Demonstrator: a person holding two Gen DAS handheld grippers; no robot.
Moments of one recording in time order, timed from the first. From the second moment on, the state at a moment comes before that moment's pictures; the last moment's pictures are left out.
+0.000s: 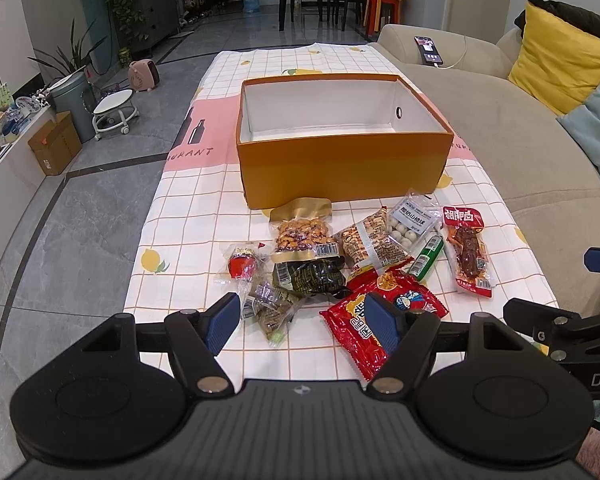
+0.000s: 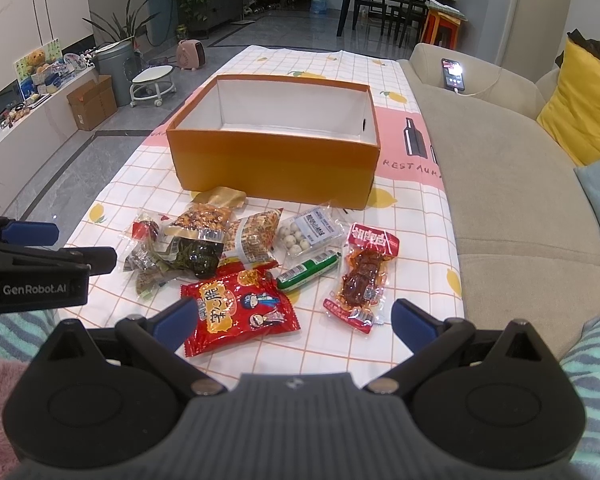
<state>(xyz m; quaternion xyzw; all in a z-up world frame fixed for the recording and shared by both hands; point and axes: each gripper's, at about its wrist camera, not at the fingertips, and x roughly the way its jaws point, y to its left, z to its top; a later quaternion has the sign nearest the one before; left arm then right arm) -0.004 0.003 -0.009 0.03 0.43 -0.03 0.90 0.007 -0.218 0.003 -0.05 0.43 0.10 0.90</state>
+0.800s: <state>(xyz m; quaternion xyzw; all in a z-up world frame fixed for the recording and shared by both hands) 0.007 0.004 -0.009 0.00 0.46 -0.10 0.88 0.021 -0.232 -0.008 -0.01 0.44 0.07 0.90</state>
